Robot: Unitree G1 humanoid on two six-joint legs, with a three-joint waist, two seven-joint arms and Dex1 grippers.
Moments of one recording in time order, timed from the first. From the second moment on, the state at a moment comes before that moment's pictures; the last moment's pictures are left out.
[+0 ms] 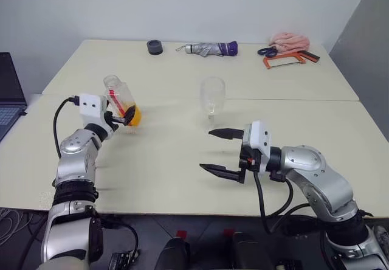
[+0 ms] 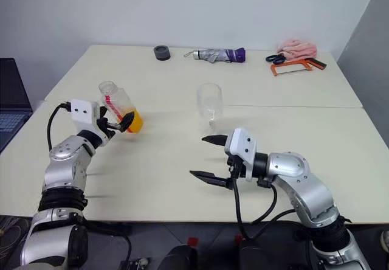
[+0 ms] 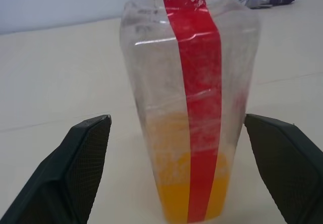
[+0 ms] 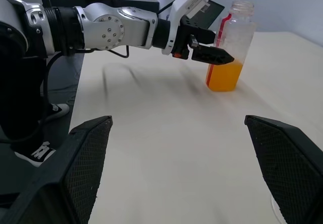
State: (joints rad) left arm -0.60 0.55 0.26 0.60 -0.22 0.06 -0.51; right arm -0.37 -0.45 0.22 -0.49 0.38 0.49 0.85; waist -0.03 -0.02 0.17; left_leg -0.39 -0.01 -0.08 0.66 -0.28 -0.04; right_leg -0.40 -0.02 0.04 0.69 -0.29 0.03
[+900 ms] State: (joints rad) left arm -0.68 0.54 0.12 0.40 -0.15 0.03 -0.54; right arm -0.38 -0.40 0.14 -0.50 0.42 0.52 0.73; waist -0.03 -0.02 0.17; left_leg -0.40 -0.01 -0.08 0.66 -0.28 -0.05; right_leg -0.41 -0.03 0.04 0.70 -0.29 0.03
